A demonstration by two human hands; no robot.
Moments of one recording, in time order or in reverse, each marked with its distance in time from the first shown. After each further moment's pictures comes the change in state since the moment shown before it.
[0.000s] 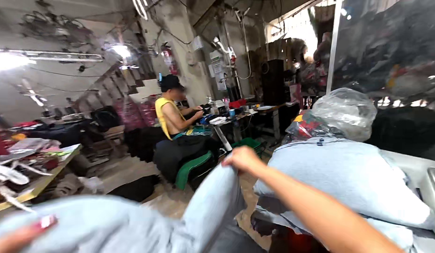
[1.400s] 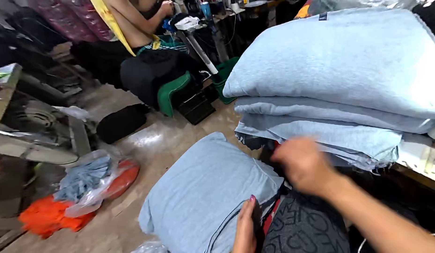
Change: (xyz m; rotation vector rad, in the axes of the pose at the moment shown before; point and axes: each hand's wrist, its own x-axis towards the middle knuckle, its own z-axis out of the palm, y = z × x) left_hand -0.347 -0.186 0.028 0.190 -0.582 -0.873; right_hand -0.240 0.237 0.006 -0.642 0.213 -0.451
